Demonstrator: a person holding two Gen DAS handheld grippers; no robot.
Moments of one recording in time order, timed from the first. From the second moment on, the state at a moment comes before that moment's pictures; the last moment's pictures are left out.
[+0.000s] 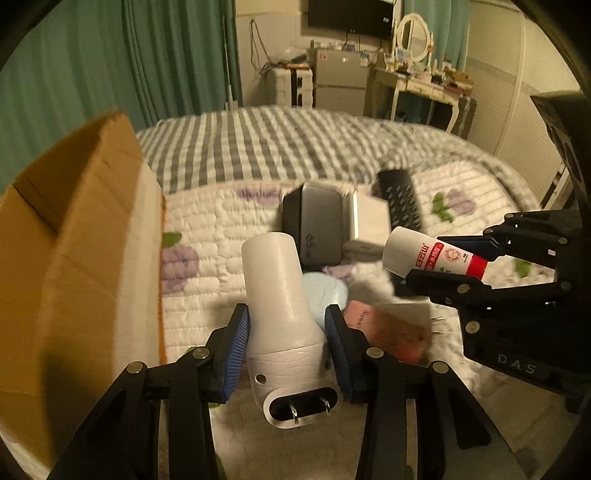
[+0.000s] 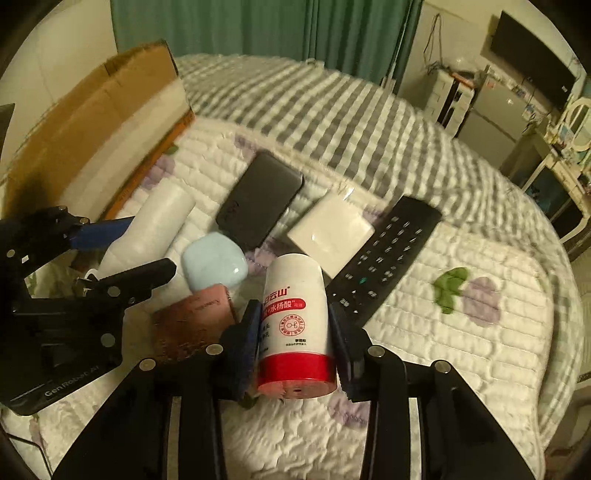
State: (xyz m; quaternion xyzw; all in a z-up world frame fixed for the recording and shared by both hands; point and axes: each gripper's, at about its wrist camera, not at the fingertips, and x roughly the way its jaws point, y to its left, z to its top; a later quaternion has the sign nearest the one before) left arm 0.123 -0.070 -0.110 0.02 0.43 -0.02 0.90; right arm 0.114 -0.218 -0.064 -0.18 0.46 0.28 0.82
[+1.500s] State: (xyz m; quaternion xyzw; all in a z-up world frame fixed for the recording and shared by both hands) left arm 0.088 0.119 -0.050 0.01 0.39 0.05 0.92; right arm 0.090 0.000 0.020 -0.15 0.37 0.32 0.86
